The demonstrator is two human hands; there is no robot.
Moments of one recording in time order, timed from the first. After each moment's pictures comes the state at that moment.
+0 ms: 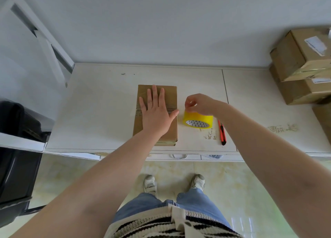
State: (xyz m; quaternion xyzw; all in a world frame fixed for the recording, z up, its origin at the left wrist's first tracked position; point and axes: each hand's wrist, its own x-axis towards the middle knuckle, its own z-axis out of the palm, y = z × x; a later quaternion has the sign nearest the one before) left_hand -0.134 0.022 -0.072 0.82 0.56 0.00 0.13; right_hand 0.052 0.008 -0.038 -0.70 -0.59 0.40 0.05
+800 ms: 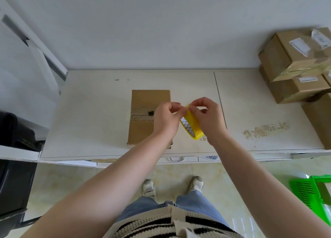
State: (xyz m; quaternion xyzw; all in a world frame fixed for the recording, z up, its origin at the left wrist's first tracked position) left_hand -0.100 -0.012 -0.010 0.54 0.56 0.28 0.56; right_hand 0.015 -0.064 -0.005 -0.76 -0.35 0.33 0.45
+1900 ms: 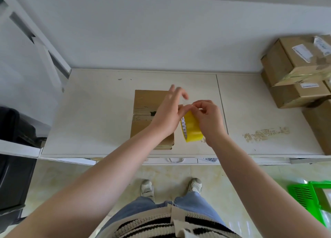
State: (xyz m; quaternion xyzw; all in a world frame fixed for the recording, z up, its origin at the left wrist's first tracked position) left_hand -0.116 0.008 0.002 0.79 0.40 0.20 0.41; right_hand 0.006 -0.058 0.001 -0.75 -0.34 0.34 0.46
